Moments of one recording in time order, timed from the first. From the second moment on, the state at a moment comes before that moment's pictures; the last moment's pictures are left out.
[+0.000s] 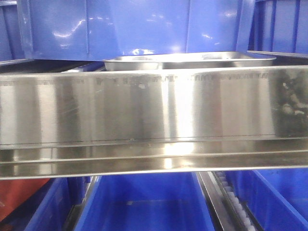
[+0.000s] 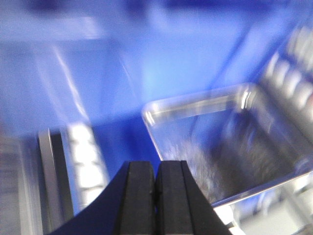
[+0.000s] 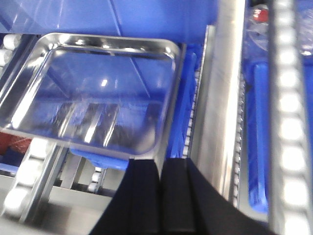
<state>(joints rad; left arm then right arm) -0.55 1.33 -1.47 -0.01 0.90 -0.20 0.08 1.18 -1.36 0.26 1.13 -0.08</state>
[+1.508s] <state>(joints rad) -0.72 1.90 -1.79 0.14 1.06 -0.42 0.16 1.65 -1.36 0.17 0.92 -0.03</state>
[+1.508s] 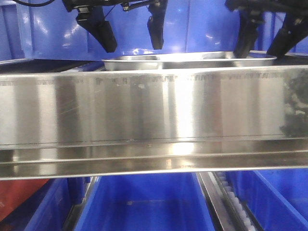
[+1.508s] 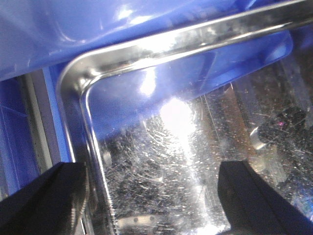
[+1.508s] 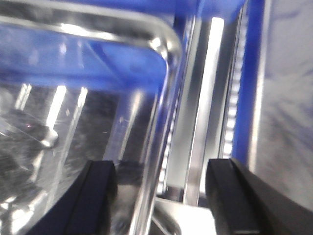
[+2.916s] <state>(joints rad) -0.72 1.92 -1.80 0.18 1.14 -0.42 0.16 1.69 -1.37 0.17 0.89 -0.03</state>
